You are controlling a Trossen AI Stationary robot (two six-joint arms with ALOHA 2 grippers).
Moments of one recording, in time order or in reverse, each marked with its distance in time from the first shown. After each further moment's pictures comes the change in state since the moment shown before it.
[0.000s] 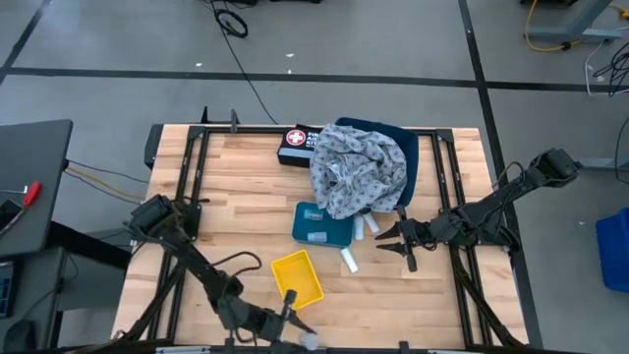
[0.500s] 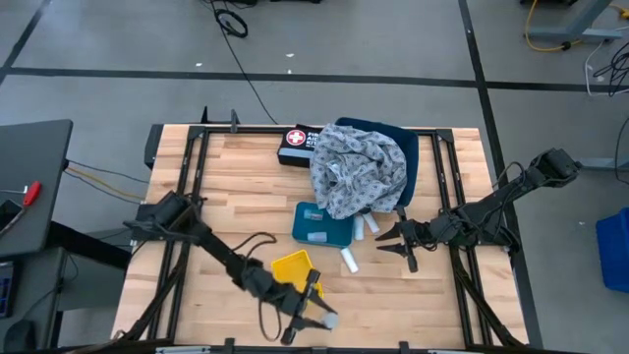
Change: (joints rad) left arm 0.204 0.070 -0.018 0.208 0.295 0.085; right arm 0.000 0.000 0.000 0.000 -0.016 0.000
